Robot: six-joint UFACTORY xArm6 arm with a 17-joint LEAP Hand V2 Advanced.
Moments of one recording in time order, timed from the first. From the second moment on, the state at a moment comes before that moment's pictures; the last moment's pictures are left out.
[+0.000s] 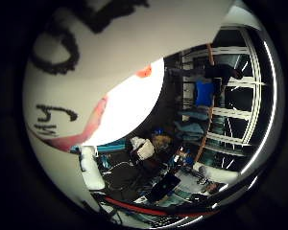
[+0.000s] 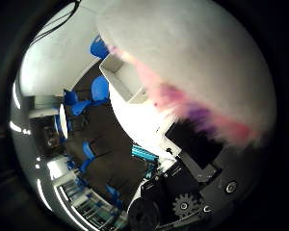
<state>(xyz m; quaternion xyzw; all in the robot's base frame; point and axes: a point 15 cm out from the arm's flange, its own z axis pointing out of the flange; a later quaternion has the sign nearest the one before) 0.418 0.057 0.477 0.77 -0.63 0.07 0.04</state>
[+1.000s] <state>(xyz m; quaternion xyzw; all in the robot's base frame) 0.538 0.261 0.400 0.81 -0.57 0.12 -0.12</state>
